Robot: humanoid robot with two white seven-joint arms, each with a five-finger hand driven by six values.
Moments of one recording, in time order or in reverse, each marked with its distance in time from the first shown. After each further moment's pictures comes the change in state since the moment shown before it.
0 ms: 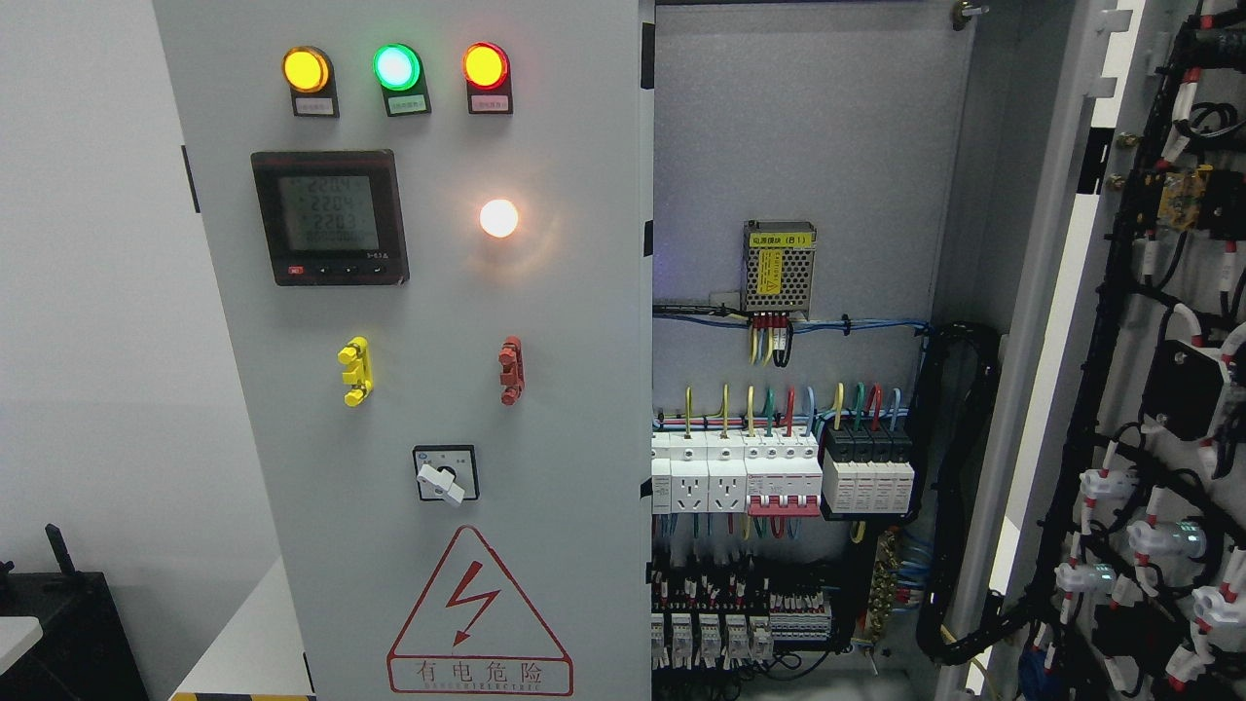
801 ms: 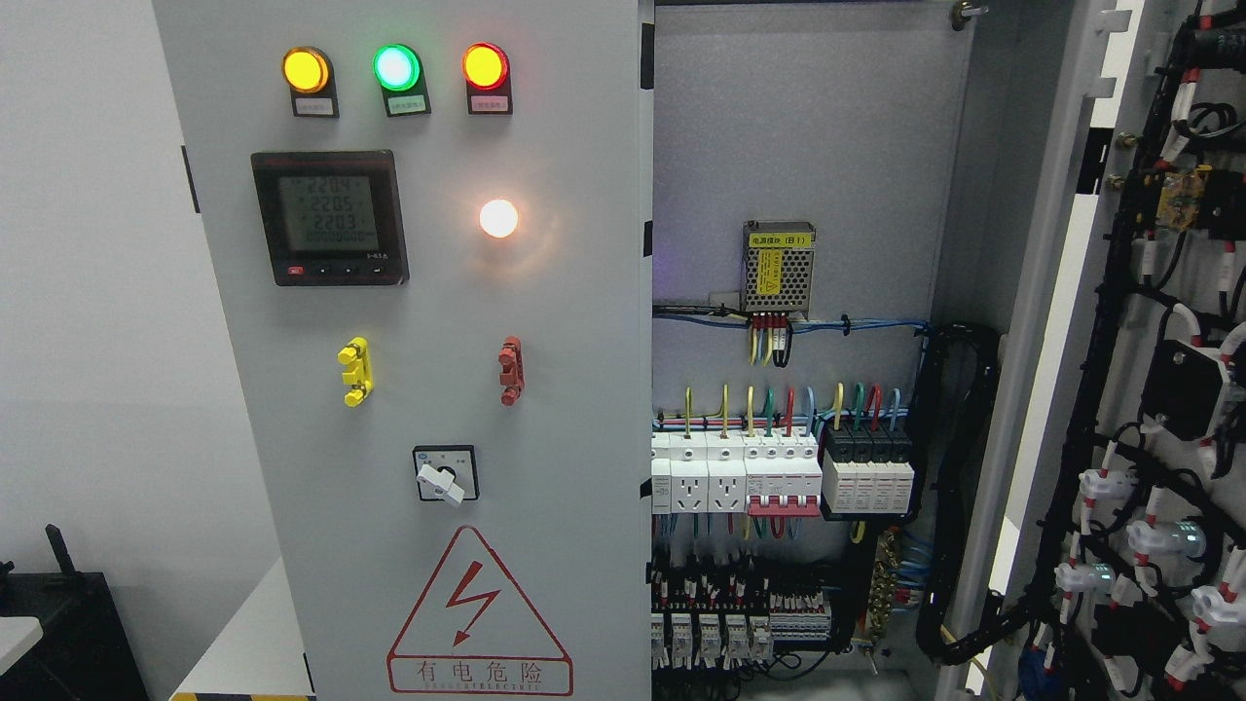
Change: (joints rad) left arm -0.008 -0.261 0.516 0.327 -0.482 -0.003 0.143; right arm 0.002 -0.006 -0.001 -0.053 0.001 -0.002 0.002
